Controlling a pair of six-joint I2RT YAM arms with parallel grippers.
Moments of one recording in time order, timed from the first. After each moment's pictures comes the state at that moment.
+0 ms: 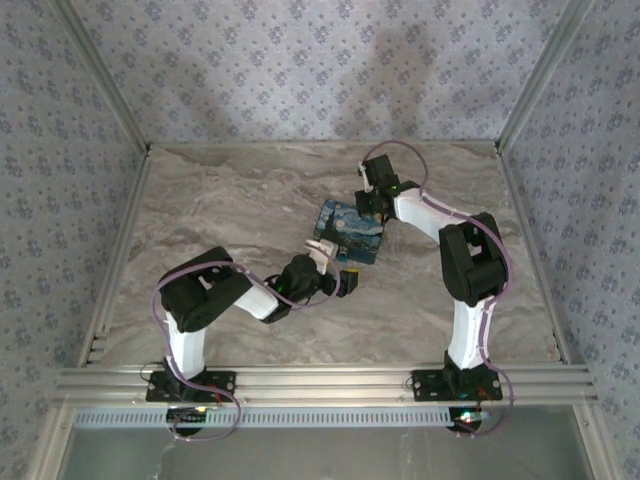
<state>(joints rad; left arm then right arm) -0.92 1.91 0.63 0.89 -0.04 -0.44 0.39 1.95 1.41 -0.36 0.11 0.09</state>
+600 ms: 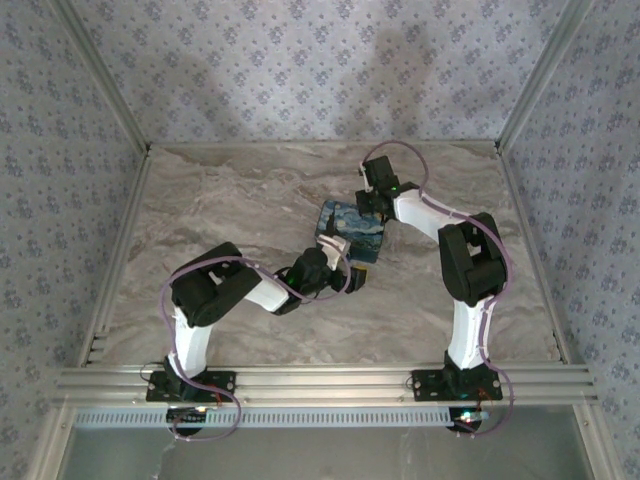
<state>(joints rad) -0.92 1.98 0.76 0.82 0.03 -0.40 0.40 1.95 1.39 -0.32 0.14 0.09</state>
